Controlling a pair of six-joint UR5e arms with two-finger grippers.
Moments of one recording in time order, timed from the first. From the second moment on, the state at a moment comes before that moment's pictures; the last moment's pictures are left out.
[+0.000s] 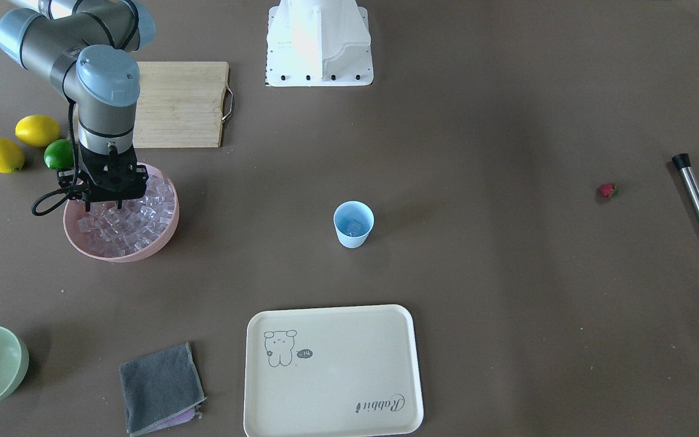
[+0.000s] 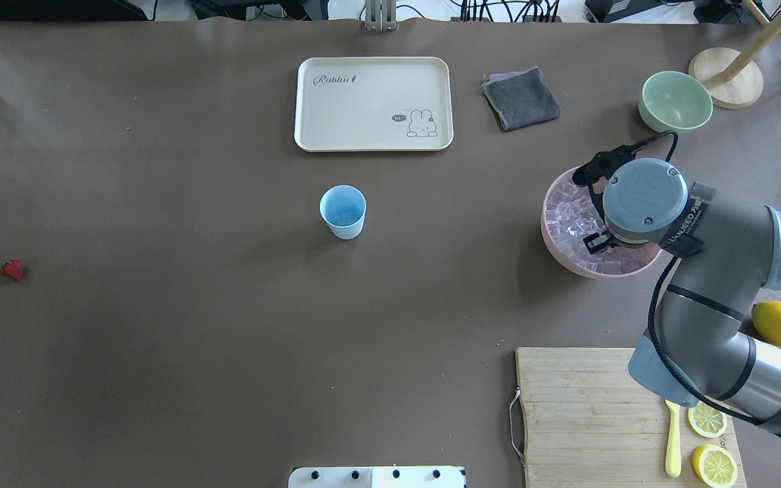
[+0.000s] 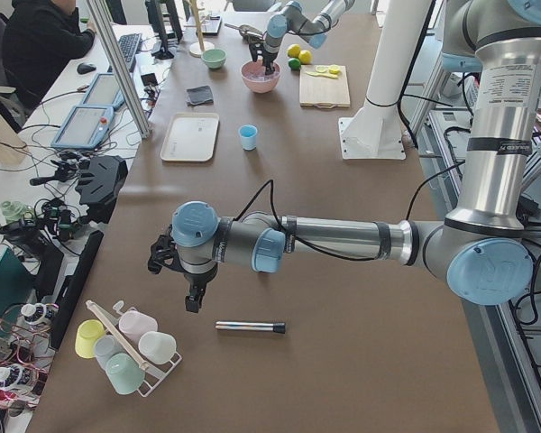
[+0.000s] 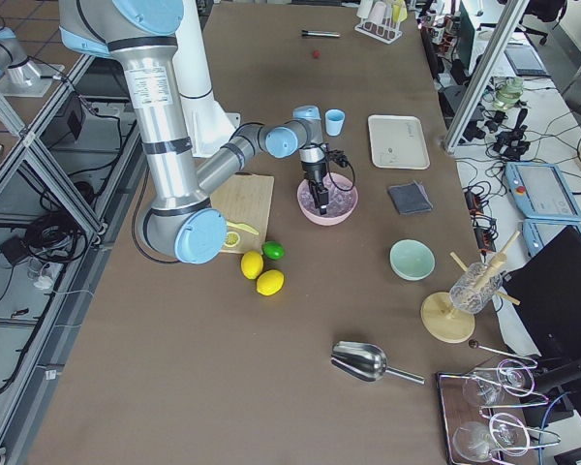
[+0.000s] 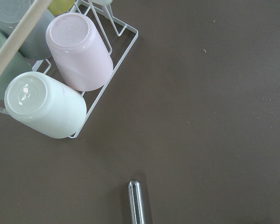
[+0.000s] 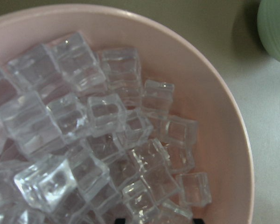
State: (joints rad) left arm -1.59 -1.65 -1.54 -1.73 -2.39 0.00; right arm 0.64 -1.31 1.89 -1.76 1.60 0.66
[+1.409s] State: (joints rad) left arm -1.59 -1.65 -1.54 -1.73 -2.39 0.00; right arm 0.70 -1.28 1.93 -1.76 1.66 0.65
